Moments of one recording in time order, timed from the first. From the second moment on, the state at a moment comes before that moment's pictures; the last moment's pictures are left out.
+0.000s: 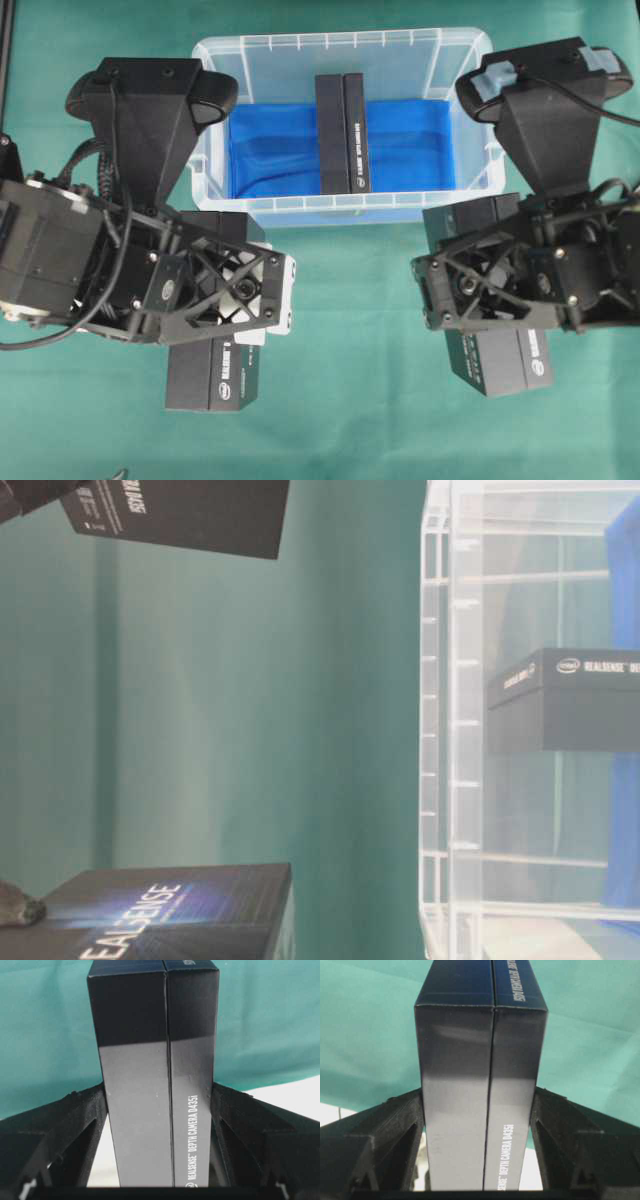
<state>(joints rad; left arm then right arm) -0.30 0.06 -0.43 0.08 1.73 -1.79 0.31 -0.01 -0.33 -0.16 1.80 1.78</state>
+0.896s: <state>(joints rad) -0.31 0.06 -0.14 0.12 1.54 -1.83 0.31 0.02 -0.09 -0.14 1.60 1.80</state>
